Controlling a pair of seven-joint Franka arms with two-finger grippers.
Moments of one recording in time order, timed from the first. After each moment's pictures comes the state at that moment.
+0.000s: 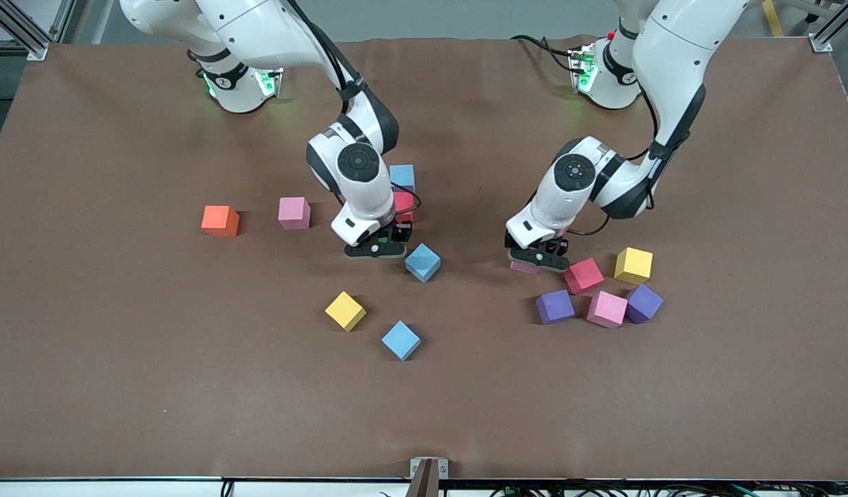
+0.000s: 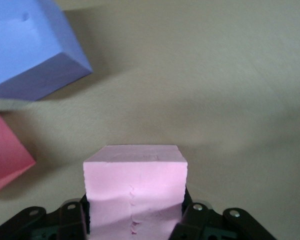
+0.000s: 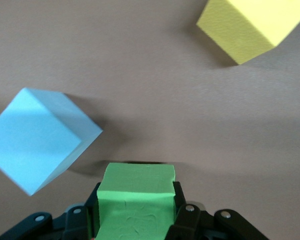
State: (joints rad) left arm -0.17 0.47 -0.33 -2.18 0.33 2.71 -0.57; right arm 0.78 0.55 -0.06 -1.85 0.02 2.46 0.67
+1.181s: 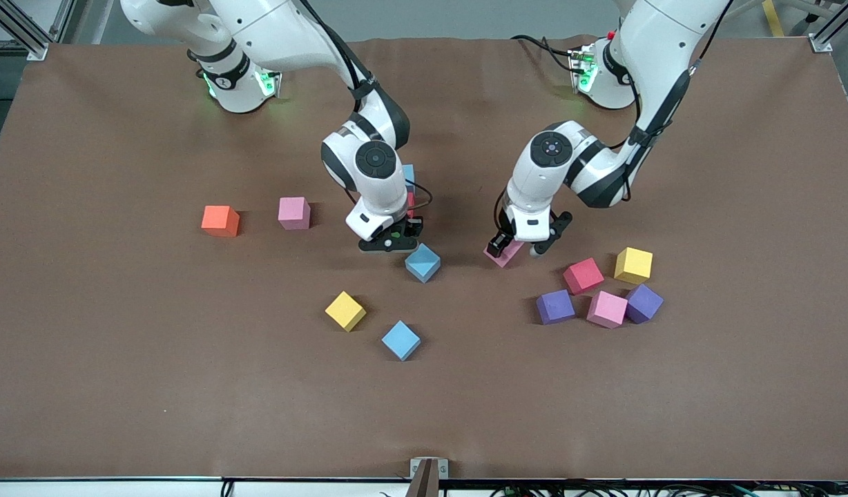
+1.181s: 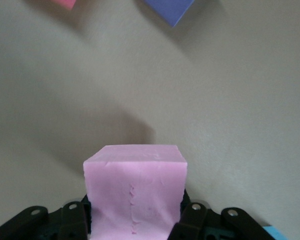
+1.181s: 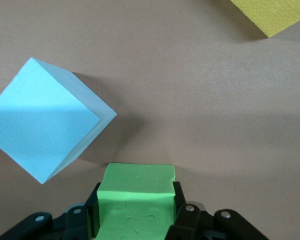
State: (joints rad) left arm -0.19 0.43 -0.43 -2.16 0.34 2.71 -1.80; right arm 0.81 0.59 -0.05 -1.83 0.02 2.45 0.73
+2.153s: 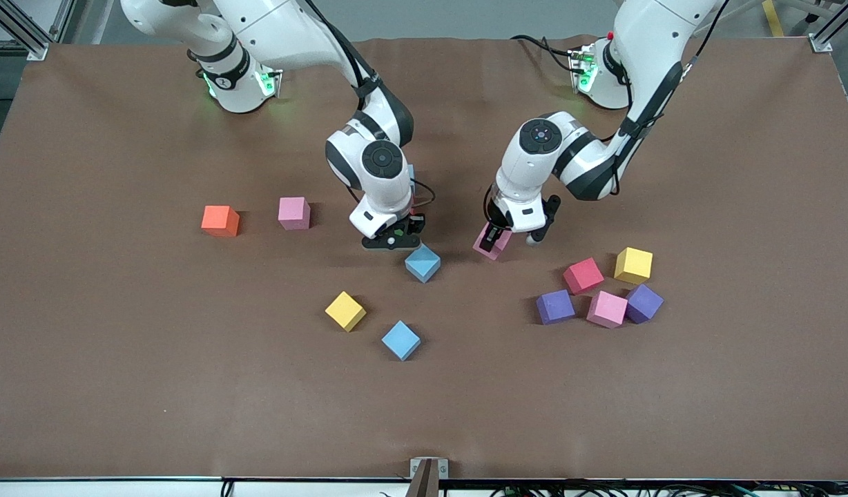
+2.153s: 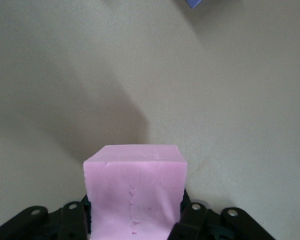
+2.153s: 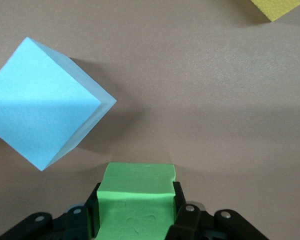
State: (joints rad) left arm -0.19 0.41 -0.46 -2.16 0.34 2.71 -1.96; right arm 0.82 0.60 -0.05 -1.81 0.03 2.40 0.74
